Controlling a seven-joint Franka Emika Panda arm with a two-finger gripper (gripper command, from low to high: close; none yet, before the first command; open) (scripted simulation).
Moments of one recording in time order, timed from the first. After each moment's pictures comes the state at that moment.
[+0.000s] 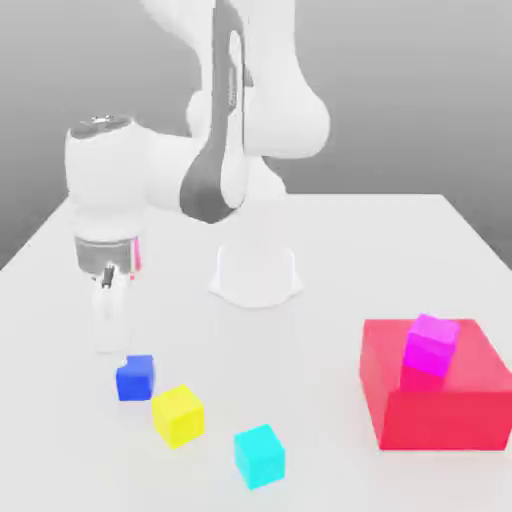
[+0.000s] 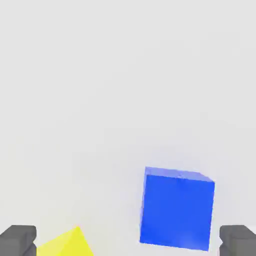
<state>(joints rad) -0.50 0.03 -0.05 -2.90 0.01 2.94 1.74</state>
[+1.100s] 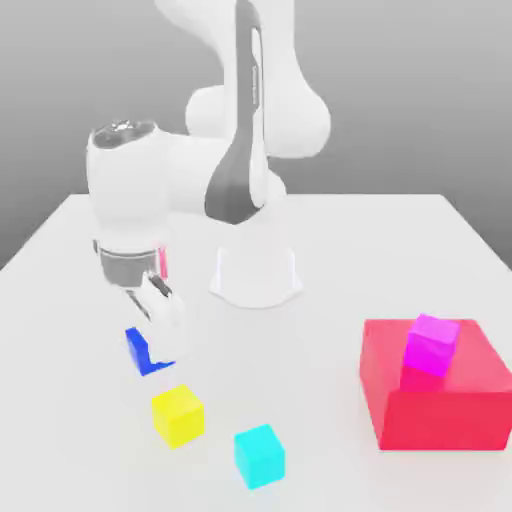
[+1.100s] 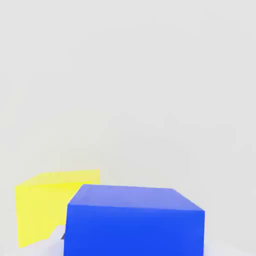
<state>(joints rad) -0.37 -0.09 0.01 -2.82 0.00 2.73 1.24</state>
